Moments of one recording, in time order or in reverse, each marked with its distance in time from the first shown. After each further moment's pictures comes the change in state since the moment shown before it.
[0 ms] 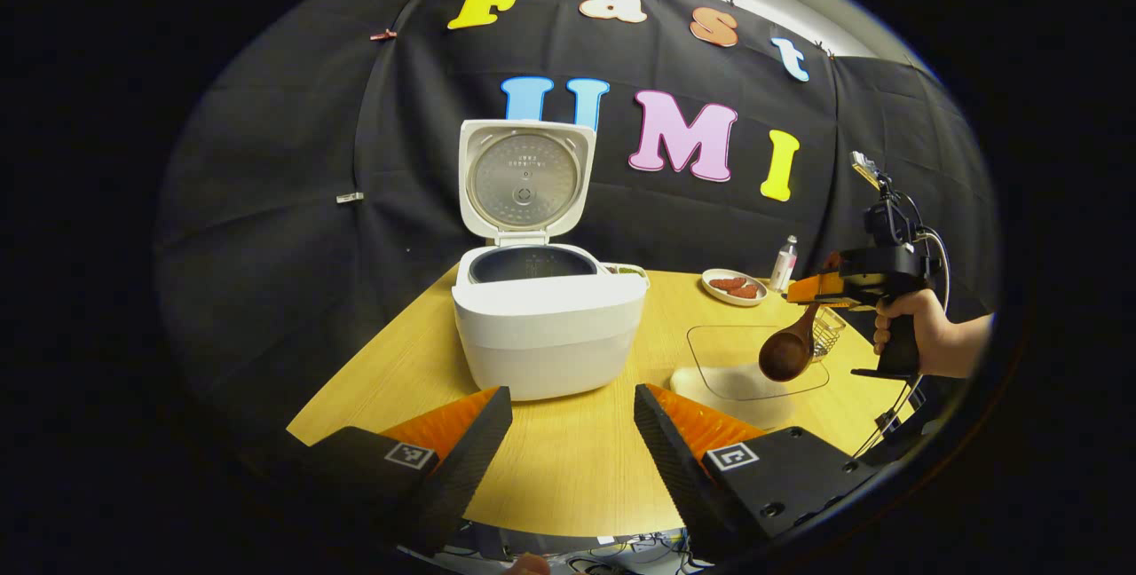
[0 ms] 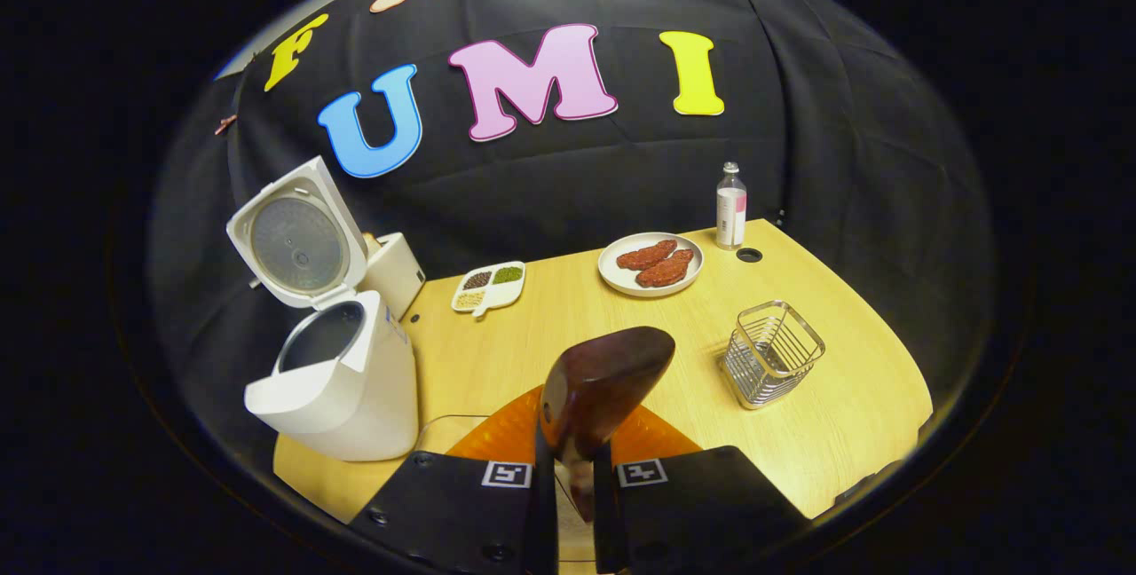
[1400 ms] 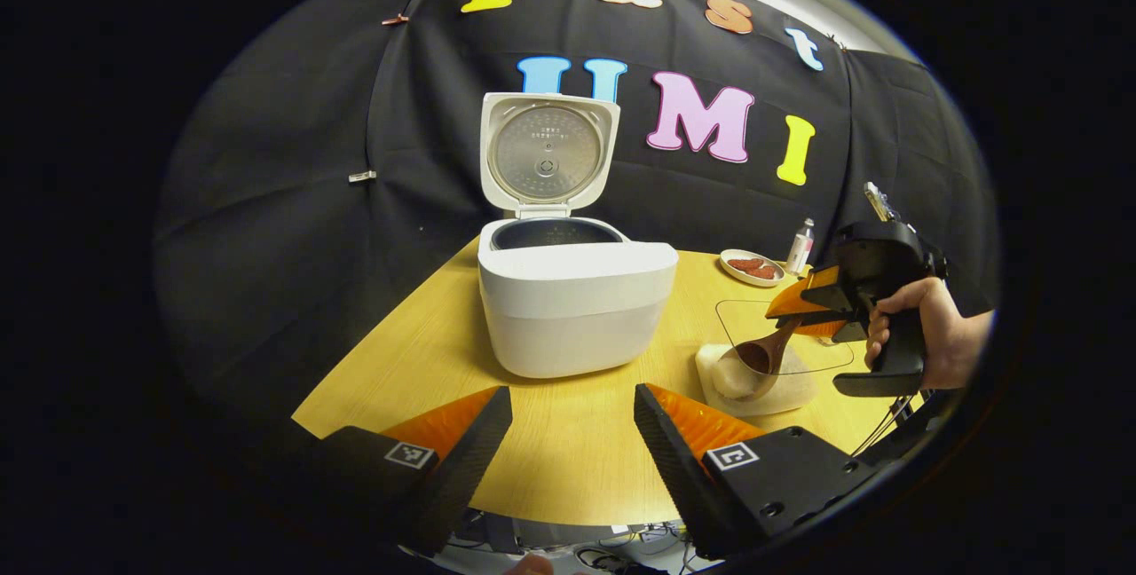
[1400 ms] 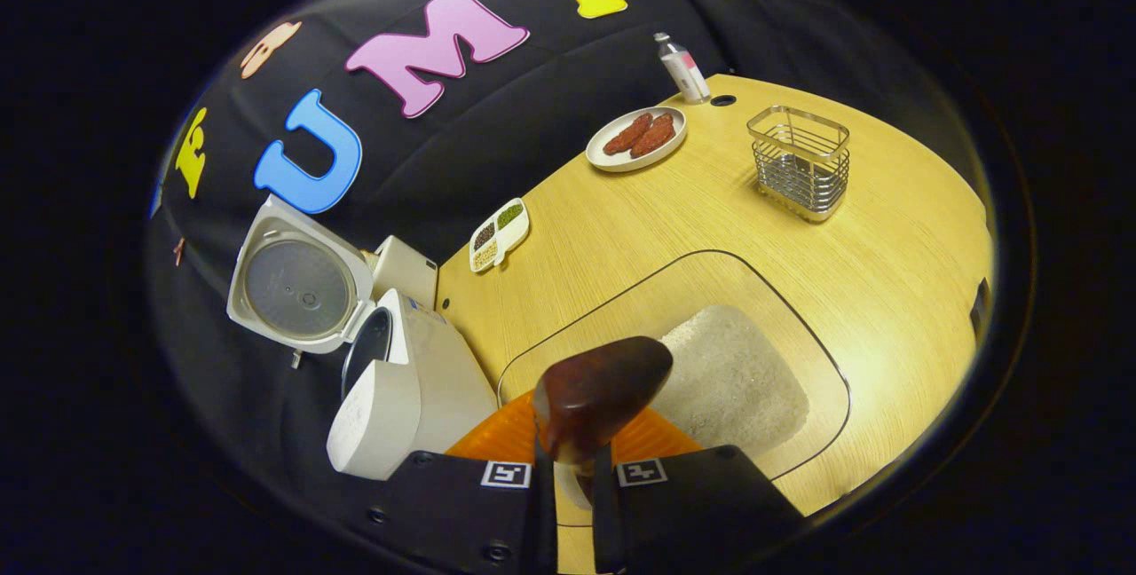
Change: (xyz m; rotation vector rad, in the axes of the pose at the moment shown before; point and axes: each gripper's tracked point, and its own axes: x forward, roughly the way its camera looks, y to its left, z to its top) left arm 0.003 0.025 -0.020 0.000 0.040 0.032; right arm -0.007 0.071 -0.074 0.556 0.236 0.026
